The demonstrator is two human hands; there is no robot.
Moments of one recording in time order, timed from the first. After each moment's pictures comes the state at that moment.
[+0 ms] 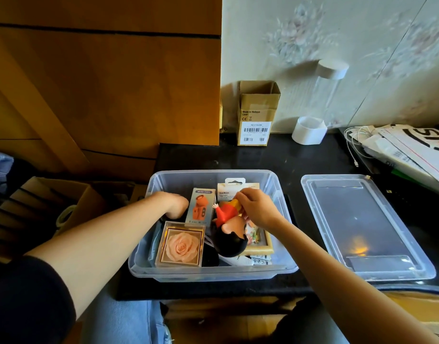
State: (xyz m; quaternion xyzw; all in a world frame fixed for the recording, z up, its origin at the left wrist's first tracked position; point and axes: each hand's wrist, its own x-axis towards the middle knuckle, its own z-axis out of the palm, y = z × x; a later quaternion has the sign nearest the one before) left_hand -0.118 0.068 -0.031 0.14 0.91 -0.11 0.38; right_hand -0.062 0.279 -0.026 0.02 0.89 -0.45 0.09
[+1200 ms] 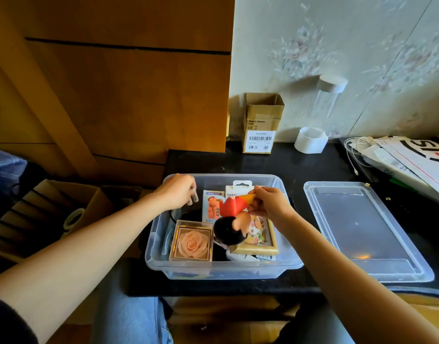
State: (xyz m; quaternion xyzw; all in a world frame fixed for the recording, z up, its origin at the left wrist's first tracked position) left_hand -0.105 0.044 -0.004 0.10 0.98 0.18 0.08; right_hand -0.049 0.274 0.016 0.17 0.69 -0.69 0.13
